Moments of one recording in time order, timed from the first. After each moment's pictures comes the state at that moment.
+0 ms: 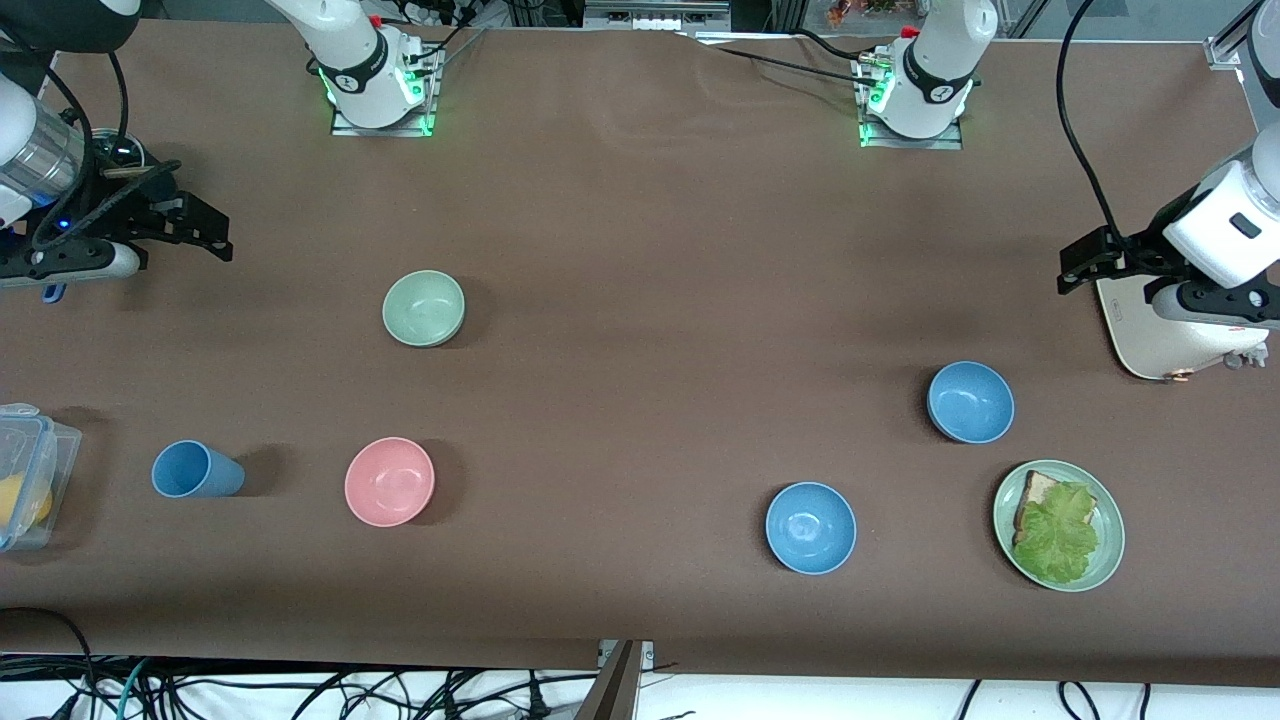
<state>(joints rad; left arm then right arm) 0.06 0.08 -0.10 -1.58 0.00 1.63 0.04 0.07 -0.01 -0.01 -1.70 0.00 1.68 -0.05</state>
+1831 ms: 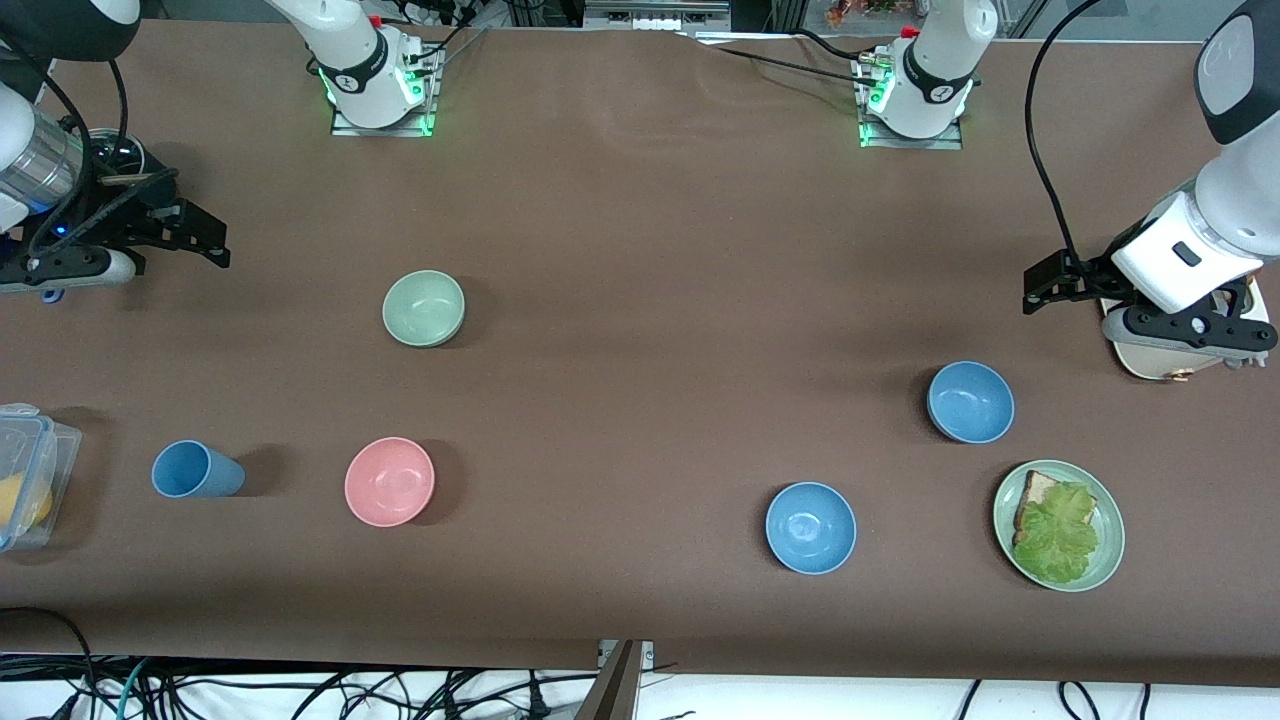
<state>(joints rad) 0.05 0.12 -0.13 -1.59 0.00 1.69 0.05 0.07 0.00 -0.01 -1.70 0.00 1.69 -0.05</state>
